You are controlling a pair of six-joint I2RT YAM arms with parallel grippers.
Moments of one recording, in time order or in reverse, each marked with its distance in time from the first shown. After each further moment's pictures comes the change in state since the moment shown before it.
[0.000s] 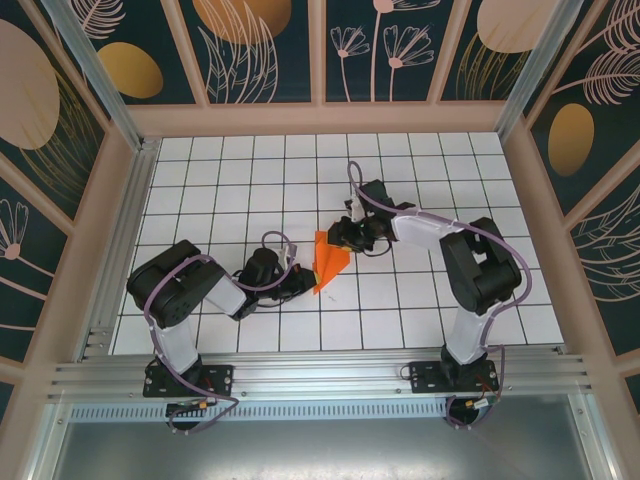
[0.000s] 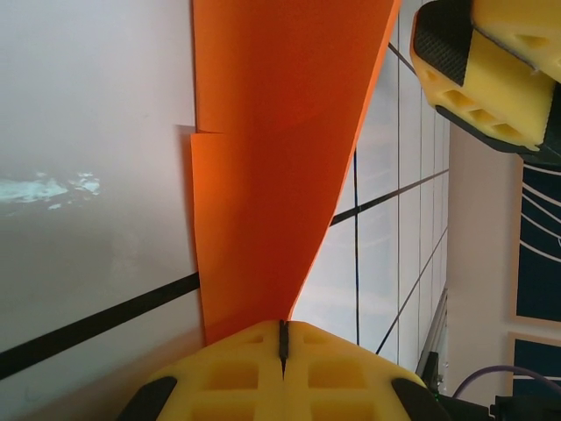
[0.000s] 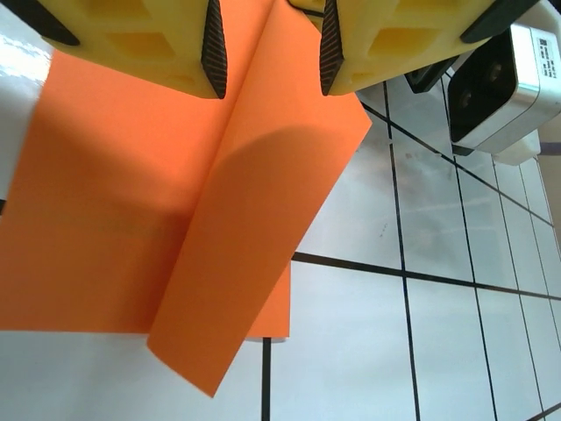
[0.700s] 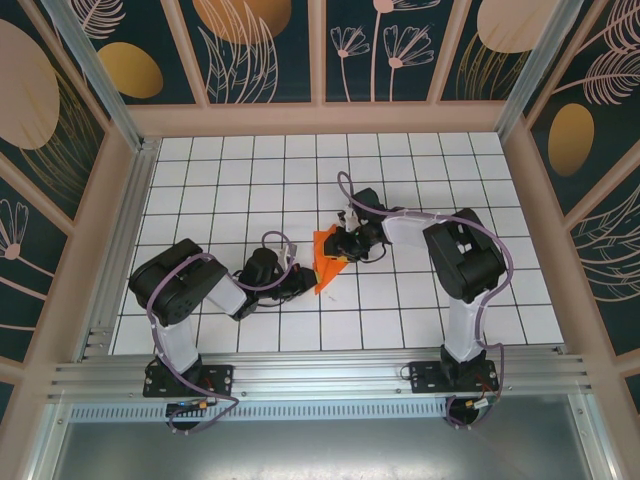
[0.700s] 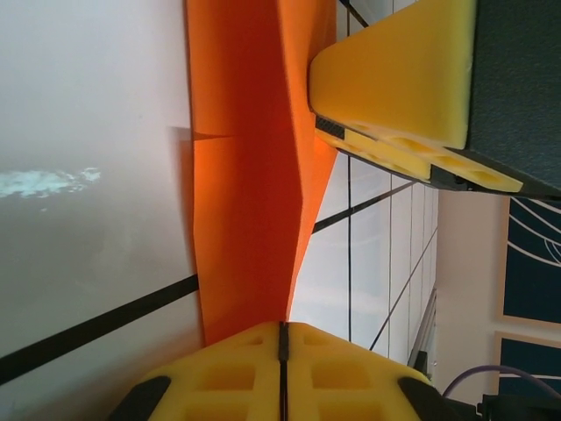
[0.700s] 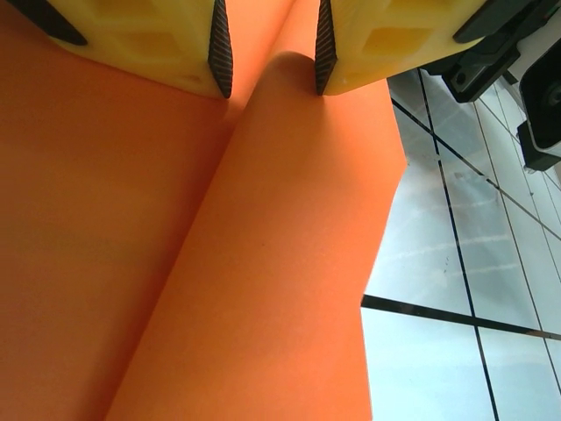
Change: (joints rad) left arm 0.004 0.016 0.000 0.034 0.018 -0.023; right arm 0.015 0.114 0.009 0.008 -0.062 -0.032
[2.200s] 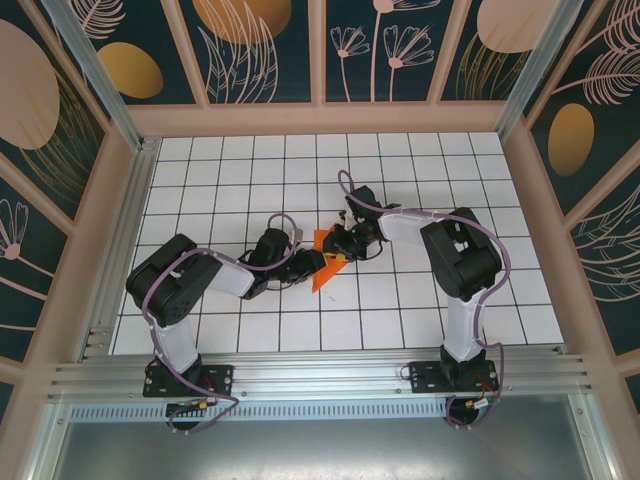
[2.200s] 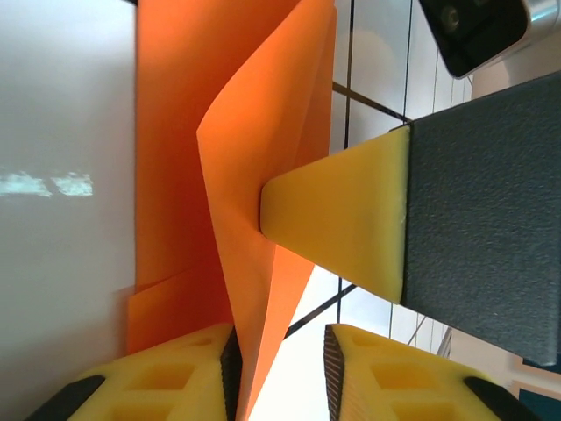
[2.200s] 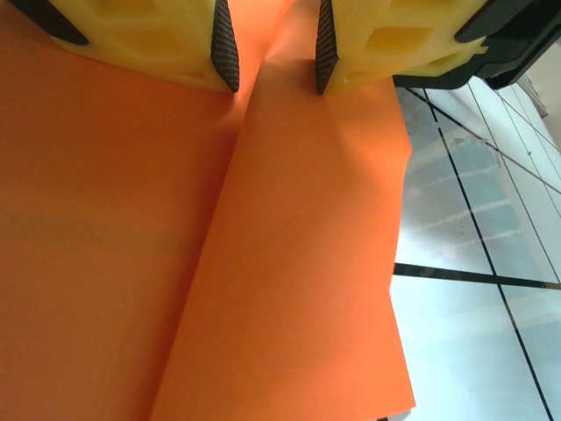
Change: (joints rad) left arm 0.026 -0.014 0.207 -0.313 -0.030 0.022; right arm 0.010 0.026 0.048 -0.055 0.051 0.119
